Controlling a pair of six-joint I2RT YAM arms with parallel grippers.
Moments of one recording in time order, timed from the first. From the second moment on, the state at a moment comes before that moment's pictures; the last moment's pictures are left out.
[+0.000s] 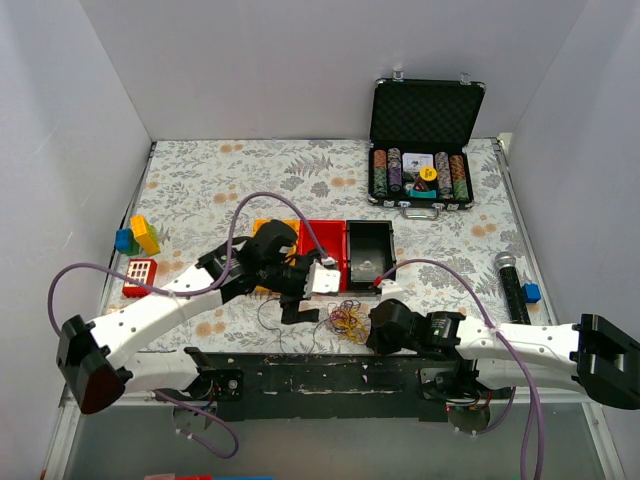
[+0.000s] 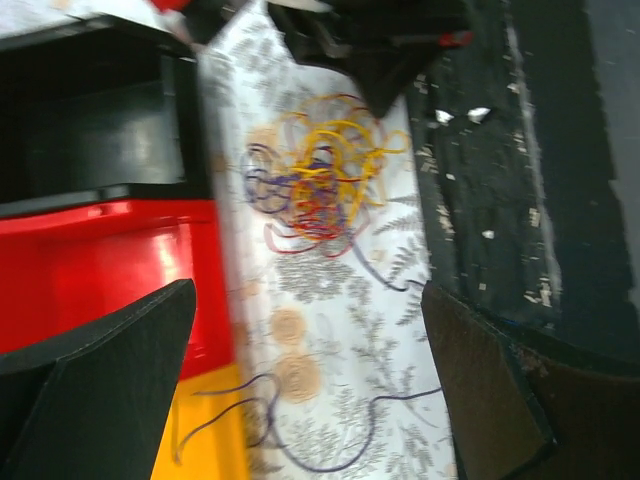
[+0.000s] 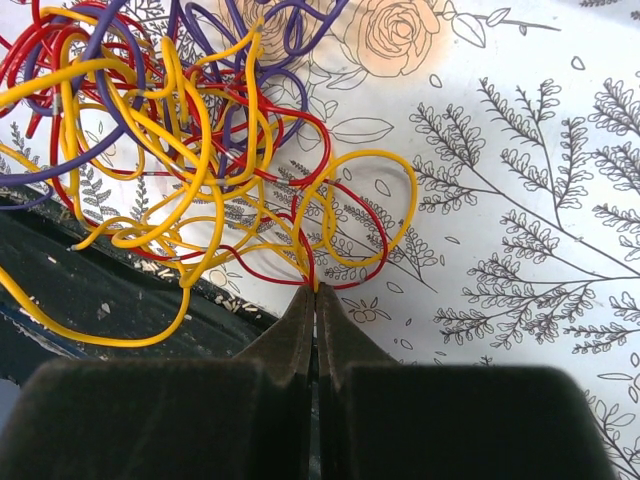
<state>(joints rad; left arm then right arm) -0.87 1.13 1.00 -0.62 0.54 0.68 1.24 0.99 0.38 -0.34 0.21 0.89</state>
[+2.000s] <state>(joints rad) -0.94 1.00 1.26 -0.47 0.20 0.49 1.24 1.02 0.33 -0.20 0.20 0.97</state>
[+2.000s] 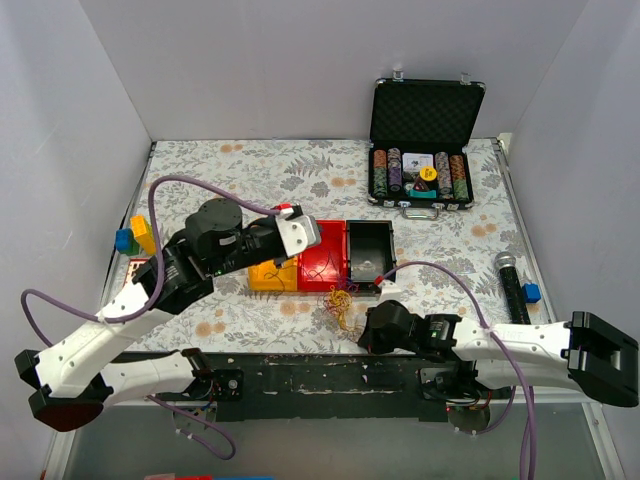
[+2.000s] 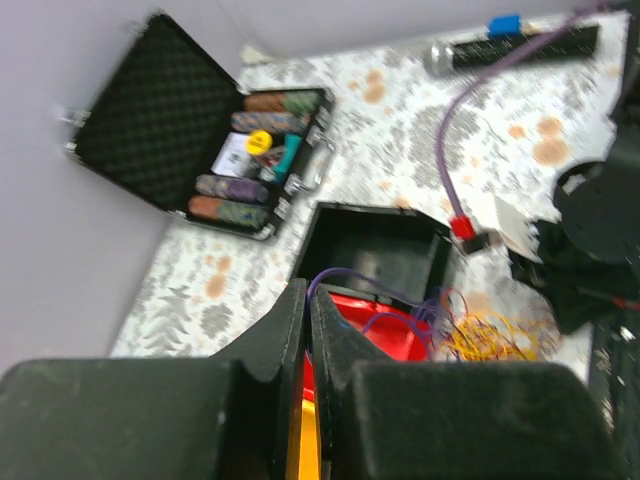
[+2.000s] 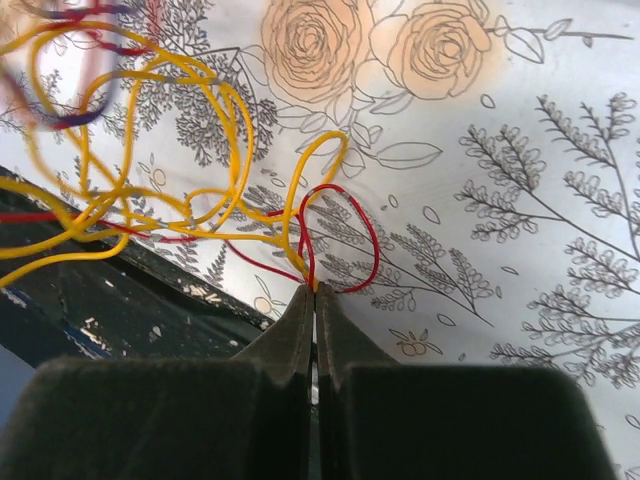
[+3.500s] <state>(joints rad) -0.53 1.10 1.35 0.31 0.02 0.67 1.26 1.07 0.33 -0.13 0.20 1.02</state>
